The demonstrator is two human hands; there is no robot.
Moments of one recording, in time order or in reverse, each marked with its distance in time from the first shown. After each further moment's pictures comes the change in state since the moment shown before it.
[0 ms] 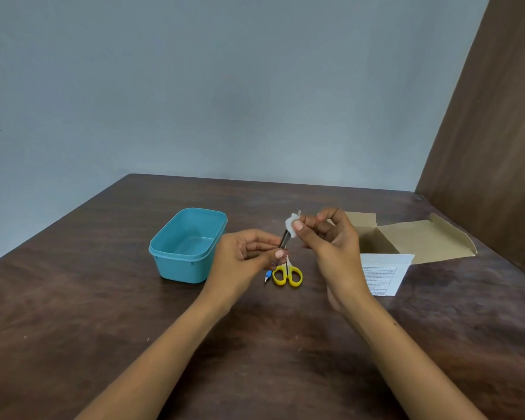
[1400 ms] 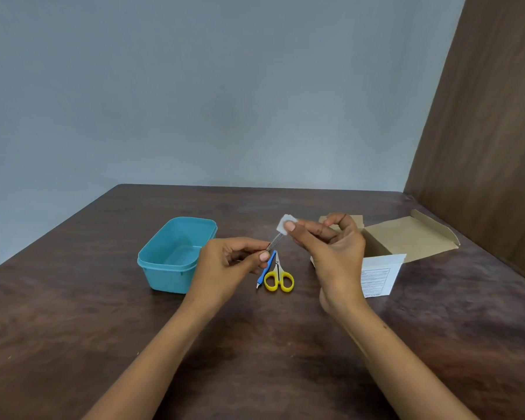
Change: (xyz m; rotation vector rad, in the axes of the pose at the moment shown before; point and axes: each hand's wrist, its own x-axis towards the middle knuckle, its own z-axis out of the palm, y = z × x) left_hand 0.000 0.009 -0.006 0.156 -0.015 0.058; right_hand -0.002 -0.007 -0.001 0.063 0.195 -0.003
